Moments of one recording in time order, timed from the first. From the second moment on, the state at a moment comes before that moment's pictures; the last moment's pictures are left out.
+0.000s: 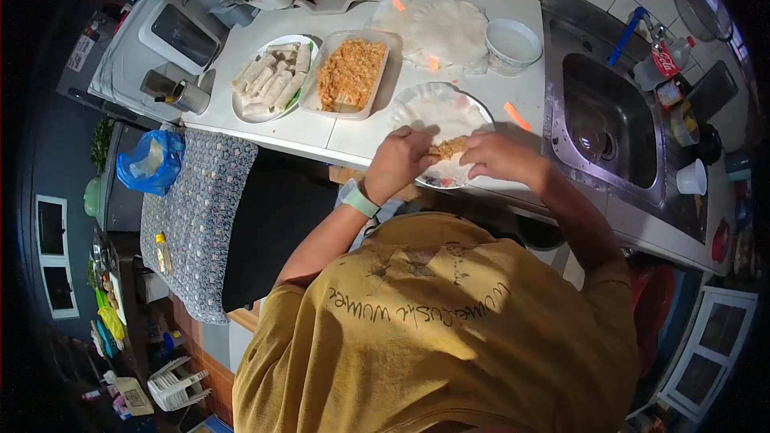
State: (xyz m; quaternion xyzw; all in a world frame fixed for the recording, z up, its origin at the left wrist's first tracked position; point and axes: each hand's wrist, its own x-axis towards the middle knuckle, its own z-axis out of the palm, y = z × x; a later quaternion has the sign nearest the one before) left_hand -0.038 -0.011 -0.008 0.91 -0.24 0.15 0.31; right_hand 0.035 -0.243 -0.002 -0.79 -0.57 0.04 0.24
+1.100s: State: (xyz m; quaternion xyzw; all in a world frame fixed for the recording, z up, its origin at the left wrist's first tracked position) left_hand -0.050 -0.022 -0.012 0.89 -0.24 0.11 0.38; right_hand -0.002 -0.237 -0.008 -0.85 -0.45 -0.06 0.26
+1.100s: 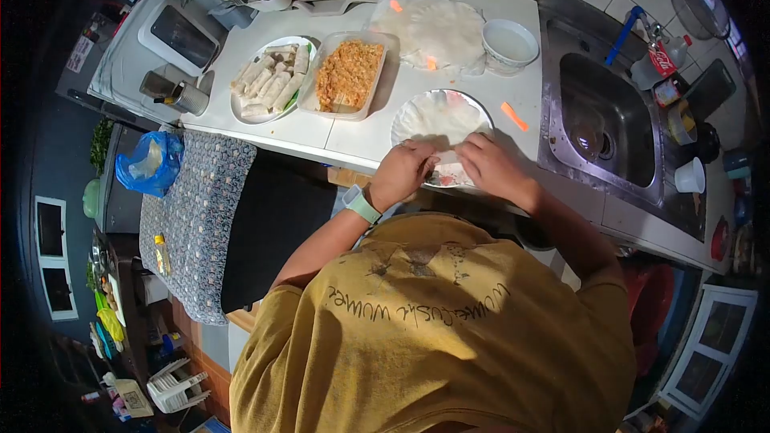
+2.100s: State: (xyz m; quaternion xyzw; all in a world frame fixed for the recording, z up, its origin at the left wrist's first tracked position) left_hand -0.028 -0.049 -0.025 0.93 -0.26 0.11 0.24; right_hand -0.001 -0.232 -0.007 -0.89 -0.26 -0.12 0.35
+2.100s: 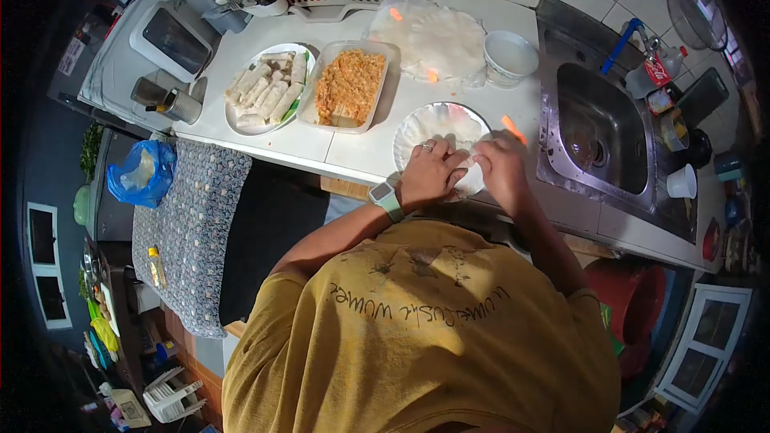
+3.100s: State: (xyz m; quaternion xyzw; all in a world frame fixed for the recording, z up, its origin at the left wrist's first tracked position) left_hand -0.009 0.014 -0.013 0.97 -0.13 0.12 0.19; right_hand -0.009 -0.199 -0.014 -0.85 -0.42 -0.09 0.32
